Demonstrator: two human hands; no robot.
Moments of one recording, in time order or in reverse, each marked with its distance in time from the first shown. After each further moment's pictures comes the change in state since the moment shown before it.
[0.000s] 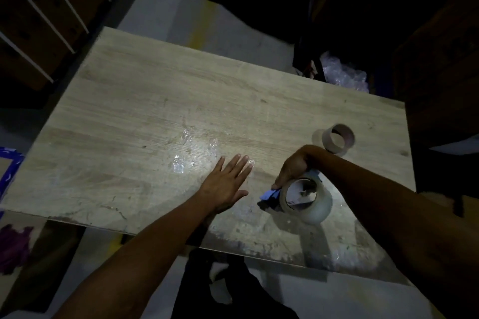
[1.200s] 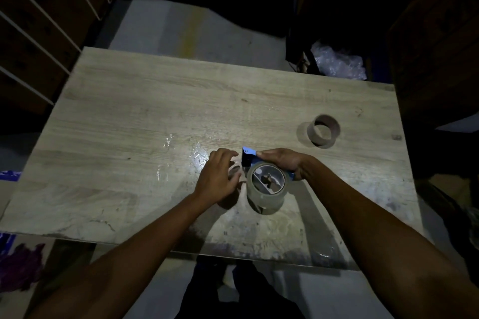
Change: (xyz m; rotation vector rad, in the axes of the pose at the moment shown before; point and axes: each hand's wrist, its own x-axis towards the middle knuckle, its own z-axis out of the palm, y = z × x) left_hand 0.027 0.033 -0.049 -0.489 0.355 -0.259; right_hand 0.053 0.054 0.014 0.962 0.249 -0.649
